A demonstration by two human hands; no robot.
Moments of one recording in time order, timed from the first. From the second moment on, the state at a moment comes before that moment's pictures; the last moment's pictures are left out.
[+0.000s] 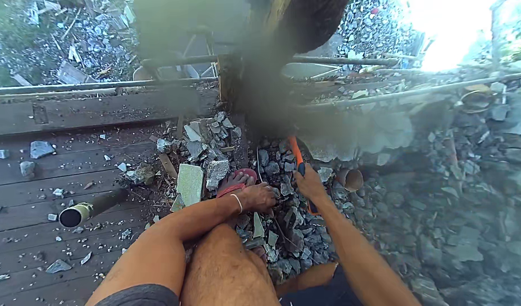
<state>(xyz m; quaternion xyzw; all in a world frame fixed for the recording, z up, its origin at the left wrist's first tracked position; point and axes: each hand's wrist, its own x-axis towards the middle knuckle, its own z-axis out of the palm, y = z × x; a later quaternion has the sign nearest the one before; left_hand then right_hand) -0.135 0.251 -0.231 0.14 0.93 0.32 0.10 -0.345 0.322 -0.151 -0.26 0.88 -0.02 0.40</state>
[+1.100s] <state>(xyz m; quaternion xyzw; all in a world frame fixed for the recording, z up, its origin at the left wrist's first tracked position) -0.155 0.248 -0.229 0.13 0.91 0.39 0.11 -0.308 0.376 -0.130 -0.39 0.88 -0.04 0.26</state>
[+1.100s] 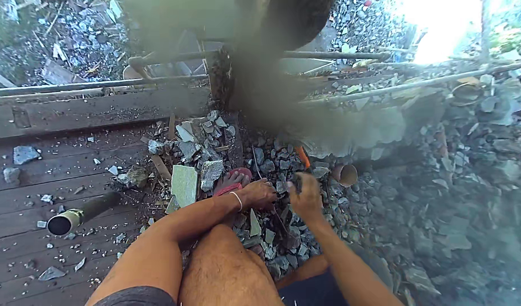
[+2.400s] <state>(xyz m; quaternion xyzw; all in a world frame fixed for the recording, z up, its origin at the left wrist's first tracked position) -0.252 0.070 -0.214 -0.31 0.86 0.32 0.26 -0.242 0.384 -0.204 -0.31 0.85 -0.02 0.42</state>
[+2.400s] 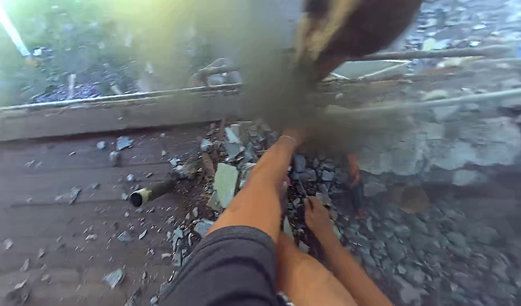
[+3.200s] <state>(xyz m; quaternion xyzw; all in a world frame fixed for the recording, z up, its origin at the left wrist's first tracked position) -0.282 0.029 -0.246 -0.24 0.83 0.30 0.40 -0.339 0.398 -0.222 -0.25 0.85 0.00 0.46</state>
